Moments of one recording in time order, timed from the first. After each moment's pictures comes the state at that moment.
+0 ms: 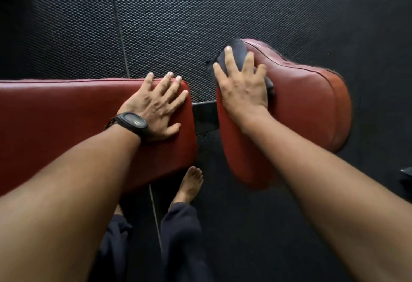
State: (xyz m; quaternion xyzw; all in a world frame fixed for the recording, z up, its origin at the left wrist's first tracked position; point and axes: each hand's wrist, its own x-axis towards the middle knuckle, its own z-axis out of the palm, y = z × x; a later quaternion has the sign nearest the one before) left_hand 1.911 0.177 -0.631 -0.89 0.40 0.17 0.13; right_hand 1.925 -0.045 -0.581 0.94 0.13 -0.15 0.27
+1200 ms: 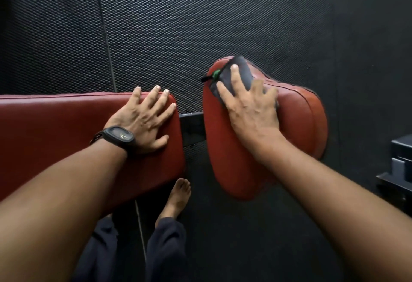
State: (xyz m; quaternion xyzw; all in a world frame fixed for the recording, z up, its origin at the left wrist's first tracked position) left_hand 1.913 0.172 -0.633 -0.89 0.39 0.19 0.13; right_hand 1.911 -0.072 -0.528 0.93 0.15 -0.14 0.30
